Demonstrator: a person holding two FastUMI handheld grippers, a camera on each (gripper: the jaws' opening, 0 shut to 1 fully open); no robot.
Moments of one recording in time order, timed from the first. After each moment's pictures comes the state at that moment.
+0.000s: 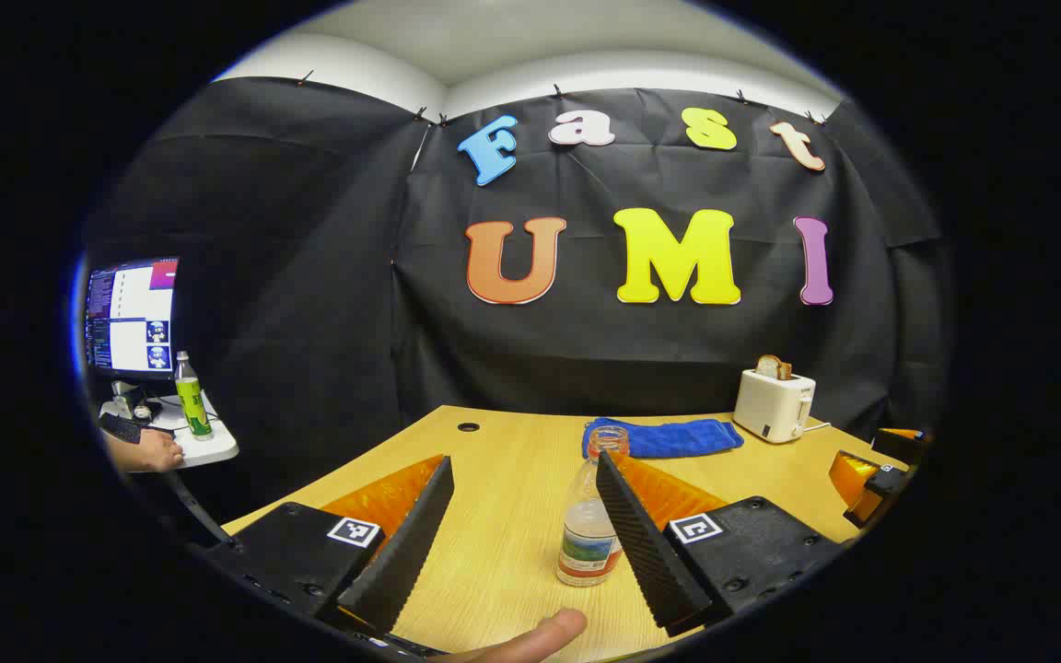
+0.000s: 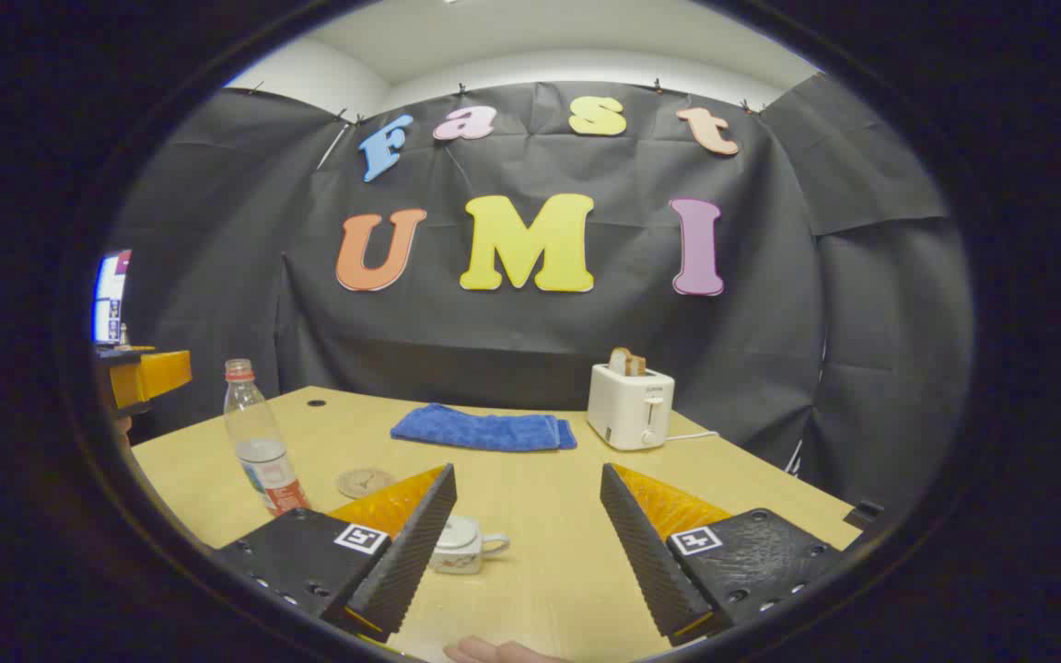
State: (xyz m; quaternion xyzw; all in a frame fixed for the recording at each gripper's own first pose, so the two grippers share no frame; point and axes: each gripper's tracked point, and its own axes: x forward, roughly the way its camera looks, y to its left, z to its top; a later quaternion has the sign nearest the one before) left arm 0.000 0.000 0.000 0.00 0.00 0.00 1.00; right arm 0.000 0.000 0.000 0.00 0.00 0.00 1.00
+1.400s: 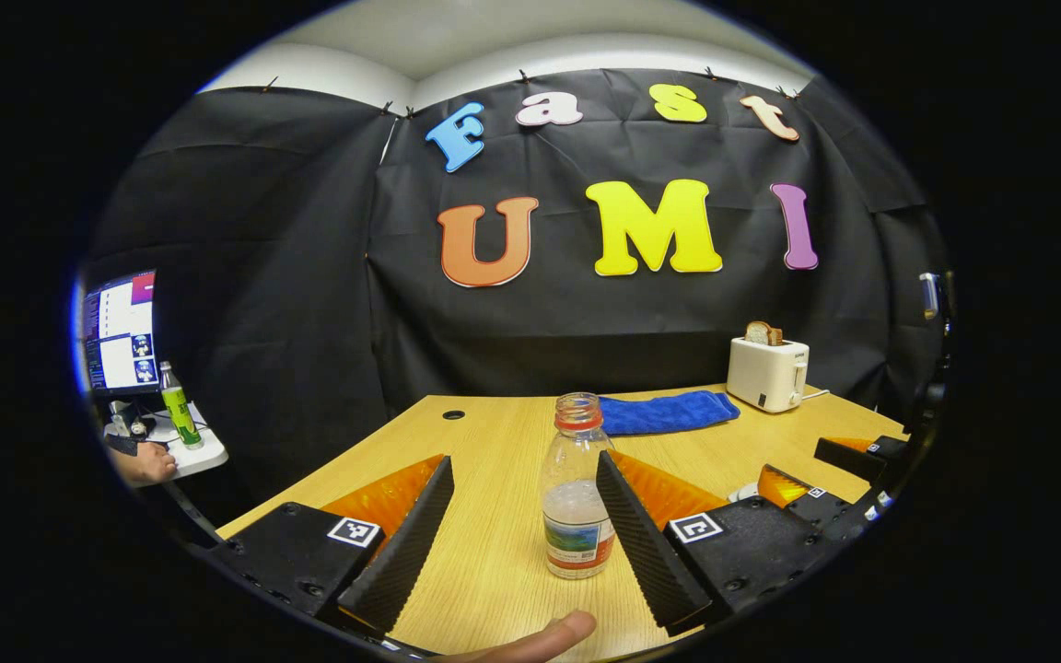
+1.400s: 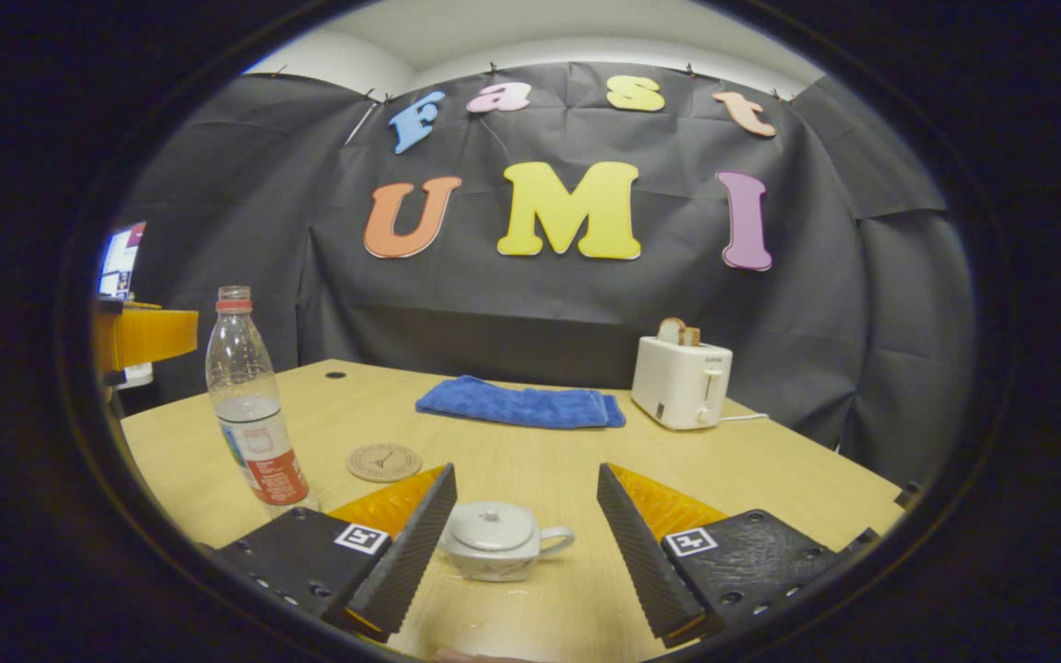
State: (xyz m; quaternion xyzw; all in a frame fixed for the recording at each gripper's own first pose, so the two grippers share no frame) left arm 0.013 -0.016 -0.023 0.03 0.02 -0.01 1.00; right arm 0.061 0.062 -0.059 -0.01 0.03 0.05 1.00
